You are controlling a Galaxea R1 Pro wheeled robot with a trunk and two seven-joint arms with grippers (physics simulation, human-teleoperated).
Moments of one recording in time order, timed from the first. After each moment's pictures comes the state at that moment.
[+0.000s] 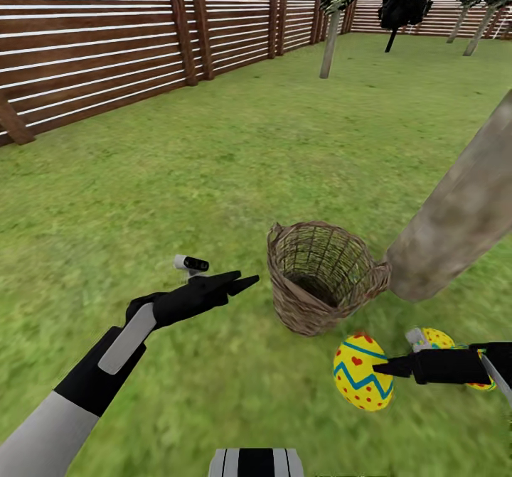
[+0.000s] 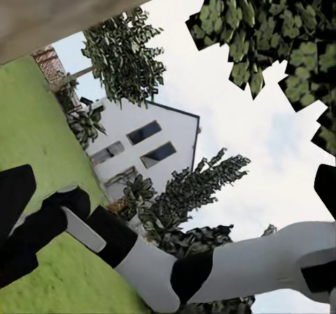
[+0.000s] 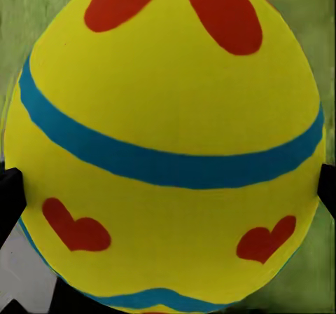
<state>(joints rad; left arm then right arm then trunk) -0.67 0.19 -0.42 -1.31 1.23 0.75 -0.97 -0.43 -0.58 0.01 -1.16 -0.18 0.86 1.30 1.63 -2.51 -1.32</state>
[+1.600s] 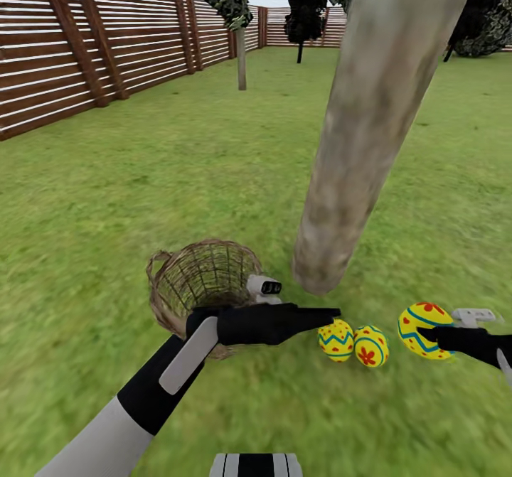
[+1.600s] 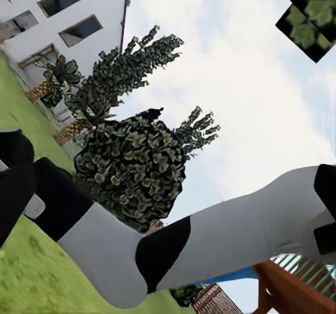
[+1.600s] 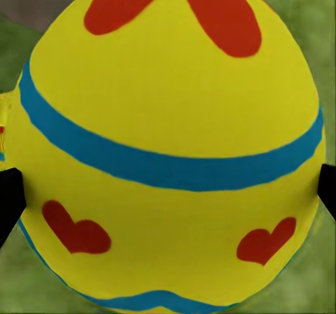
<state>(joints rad) -0.67 -0.04 -0.60 -1.34 1.08 0.73 -0.94 -0.43 -0.46 -0.28 -1.22 -0.01 0.71 0.44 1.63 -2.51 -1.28</state>
